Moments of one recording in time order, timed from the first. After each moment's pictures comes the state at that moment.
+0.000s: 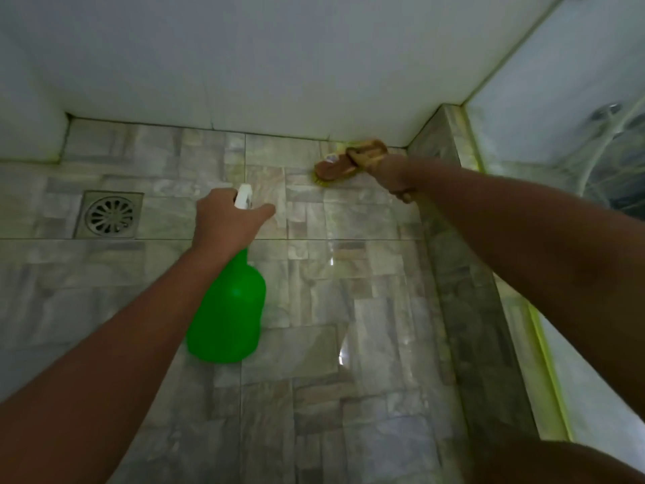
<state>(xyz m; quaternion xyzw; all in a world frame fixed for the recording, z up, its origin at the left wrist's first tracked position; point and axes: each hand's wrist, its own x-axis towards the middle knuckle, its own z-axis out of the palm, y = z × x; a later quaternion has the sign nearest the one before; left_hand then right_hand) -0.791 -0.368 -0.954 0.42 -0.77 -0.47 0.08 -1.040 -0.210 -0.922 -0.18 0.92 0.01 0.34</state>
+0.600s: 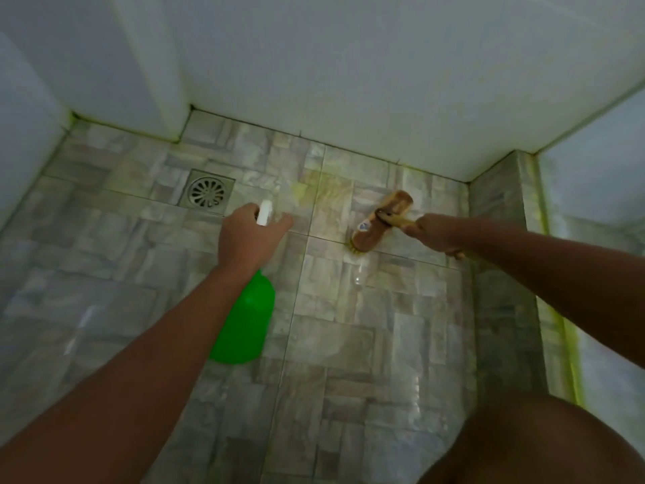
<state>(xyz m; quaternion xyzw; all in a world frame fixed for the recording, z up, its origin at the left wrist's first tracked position) -0.705 -0.389 -0.961 0.50 -0.73 -0.44 0.13 -1.000 -0.201 -0.947 -0.31 0.87 0.18 0.35</state>
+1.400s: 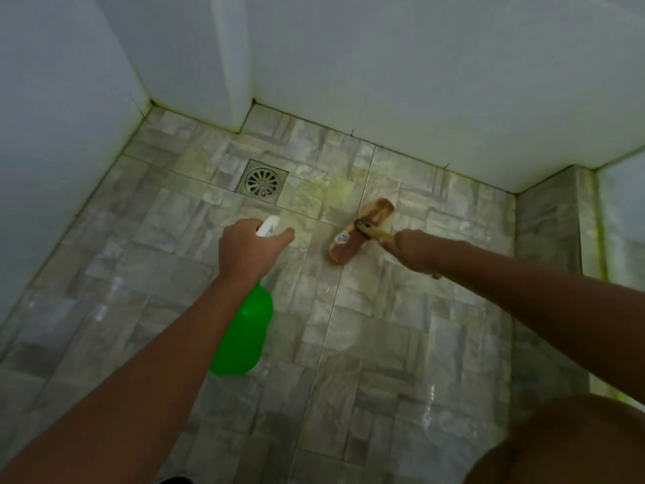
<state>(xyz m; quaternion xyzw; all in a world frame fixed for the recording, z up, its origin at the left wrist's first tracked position) -0.618 -0.411 -0.968 0.56 -0.71 -0.41 0.13 -0.881 -0.263 -0.945 -0.42 0.82 0.16 0.35</state>
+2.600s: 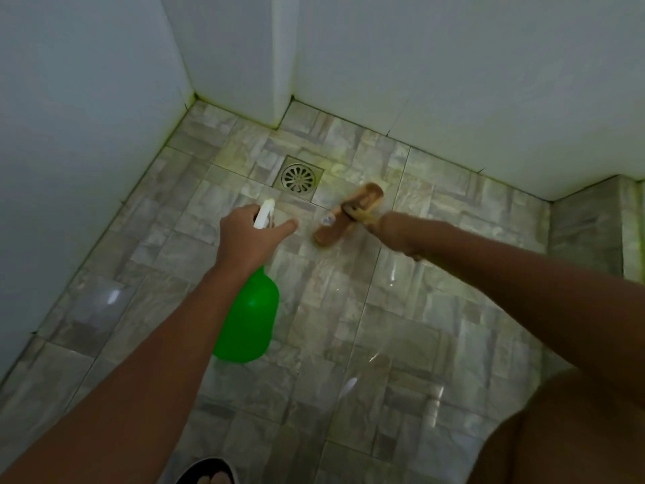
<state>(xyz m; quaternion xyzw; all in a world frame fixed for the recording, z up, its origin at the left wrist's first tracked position) -0.558 -0.451 -0.961 0.54 -0.68 -0.45 0.19 -0.813 -0.347 -0.937 -0.39 0.83 0.11 0.38</state>
